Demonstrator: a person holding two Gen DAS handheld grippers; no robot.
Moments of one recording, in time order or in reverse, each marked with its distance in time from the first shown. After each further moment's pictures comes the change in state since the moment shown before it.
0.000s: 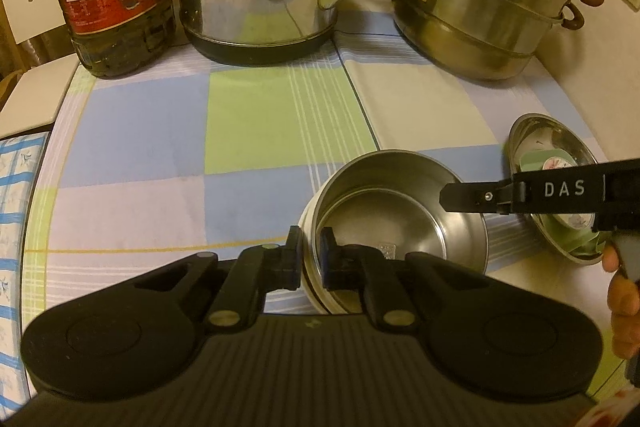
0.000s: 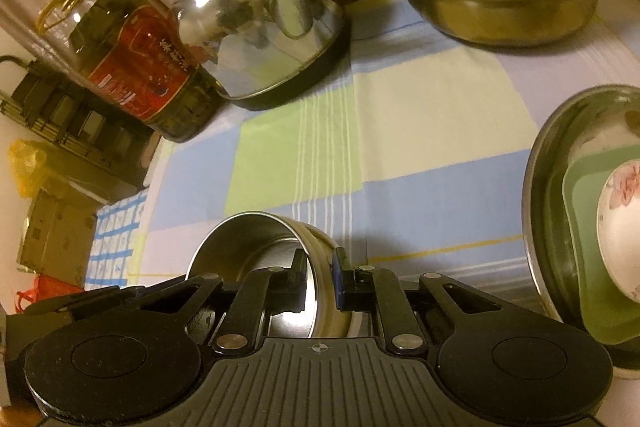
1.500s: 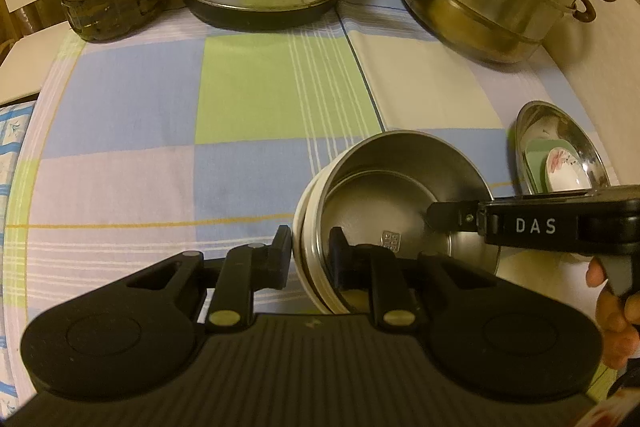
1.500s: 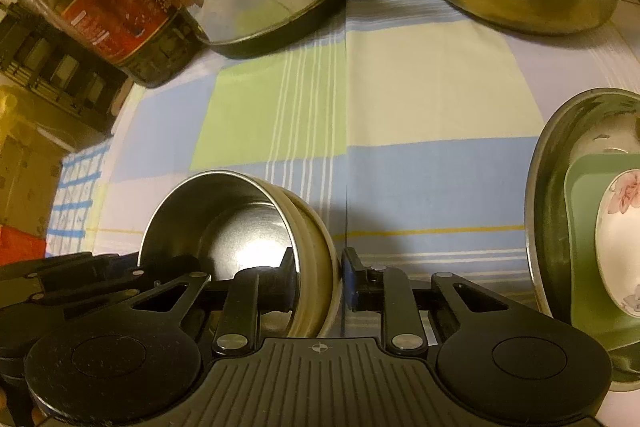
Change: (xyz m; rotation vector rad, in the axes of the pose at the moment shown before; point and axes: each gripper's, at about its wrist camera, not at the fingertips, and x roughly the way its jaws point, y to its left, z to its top) left arm 0.019 0.005 -0.002 -0.044 0.090 -0.028; right arm 0.025 0.013 -0.007 -0.115 0.139 -0.129
